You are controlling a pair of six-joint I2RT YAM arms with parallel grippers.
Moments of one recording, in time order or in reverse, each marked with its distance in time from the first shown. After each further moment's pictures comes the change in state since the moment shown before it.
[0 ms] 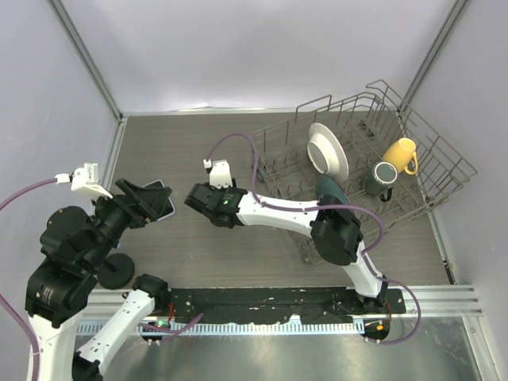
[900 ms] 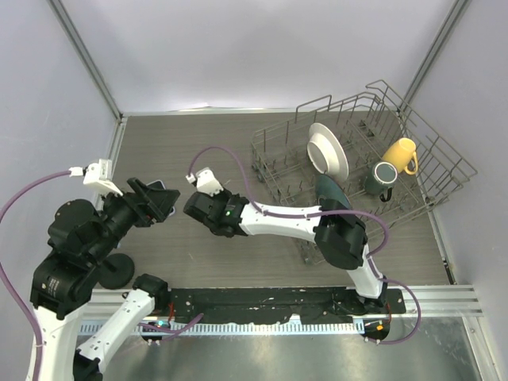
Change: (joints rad) left arm 0.000 0.016 -0.024 0.003 0.085 0.059; right arm 0.048 -0.048 -0.097 0.153 0.048 -0.380
